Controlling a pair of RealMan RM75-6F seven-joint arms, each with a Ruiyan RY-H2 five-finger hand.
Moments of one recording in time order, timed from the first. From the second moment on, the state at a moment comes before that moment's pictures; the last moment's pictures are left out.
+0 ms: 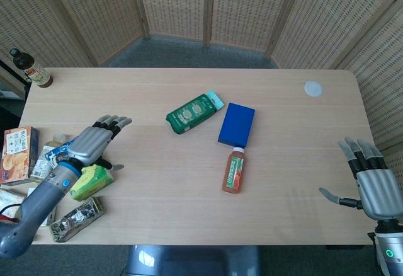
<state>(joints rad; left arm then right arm) -0.75 -1.01 -0.19 -1.90 0.93 0.80 0.26 0.14 -0.97 0.08 -1.78 -1.56 1.50 -0.12</state>
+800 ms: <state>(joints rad) -1.22 -1.63 -0.14 -1.08 0.50 0.47 0.40 0.05 -0.87 0.08 -1.81 -1.49 1.58 -0.14</state>
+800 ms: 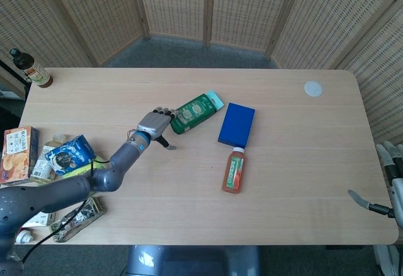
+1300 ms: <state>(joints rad) -1.28 -1.78 -0.13 -0.87 0.61 0.40 0.31 0.04 -0.86 0.09 -1.82 -1.49 1.57 -0.15</state>
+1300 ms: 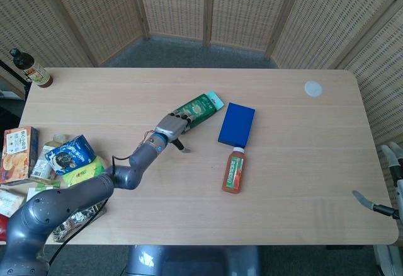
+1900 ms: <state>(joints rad) -1.20 -1.62 -0.08 -1.13 0.63 0.47 0.27 0.04 -0.85 0.09 -1.85 -1.51 1.58 -0.16</state>
